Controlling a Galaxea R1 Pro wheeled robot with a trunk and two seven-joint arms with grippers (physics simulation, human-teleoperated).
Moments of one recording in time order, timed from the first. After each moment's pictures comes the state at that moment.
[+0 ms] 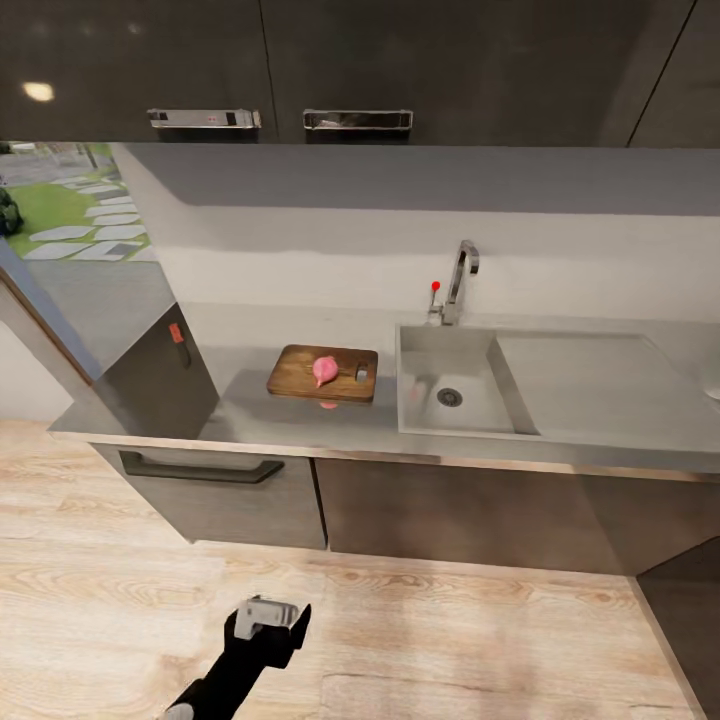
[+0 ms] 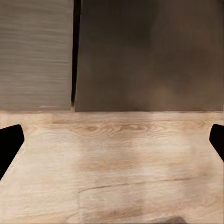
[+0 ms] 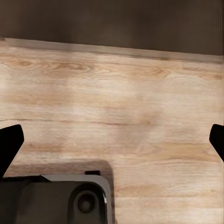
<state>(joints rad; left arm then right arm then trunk) 0.00 0.15 -0.41 -1.46 0.33 0.19 0.14 0.30 0.01 -0.08 -0.75 0.06 -0.68 -0.07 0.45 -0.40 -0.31</state>
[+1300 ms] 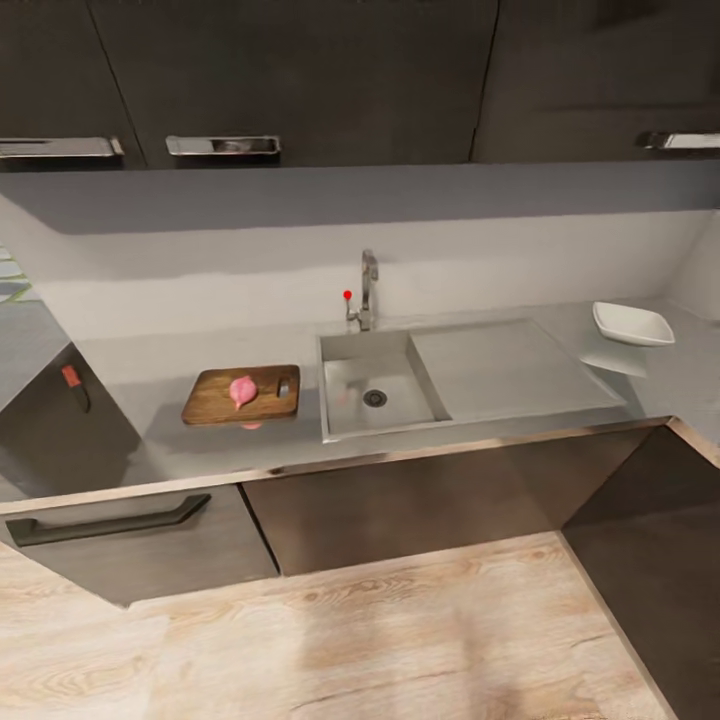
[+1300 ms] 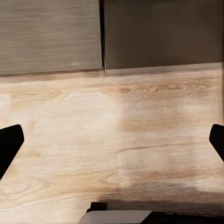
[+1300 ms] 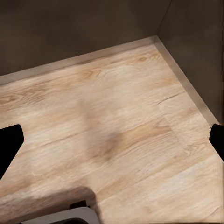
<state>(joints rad) 0.13 0.12 -0.40 -0.75 0.34 -0.57 0.20 0.30 0.00 -0.15 -0.80 -0.10 -0.68 -0.07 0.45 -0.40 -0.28</state>
